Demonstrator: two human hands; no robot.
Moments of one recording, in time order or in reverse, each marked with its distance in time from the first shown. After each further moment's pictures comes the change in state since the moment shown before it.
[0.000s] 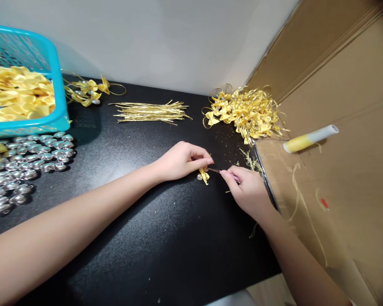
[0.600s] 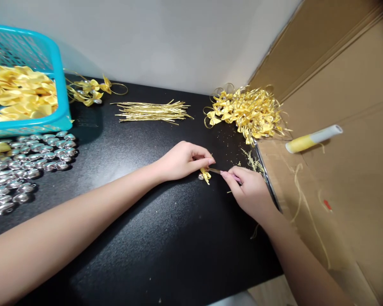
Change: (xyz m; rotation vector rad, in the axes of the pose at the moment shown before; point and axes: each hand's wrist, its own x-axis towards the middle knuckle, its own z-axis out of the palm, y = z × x) left_hand 0.001 -0.001 0.001 0.004 0.010 0.002; right_hand -0.002 0.001 -0.001 0.011 -0.021 0.009
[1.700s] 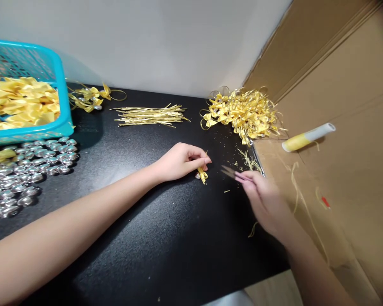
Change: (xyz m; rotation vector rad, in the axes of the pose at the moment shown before) left_hand -0.001 0.002 0.000 -0.121 -0.010 -0.027; right_hand -0.032 0.015 -0.026 0.107 0.037 0.089
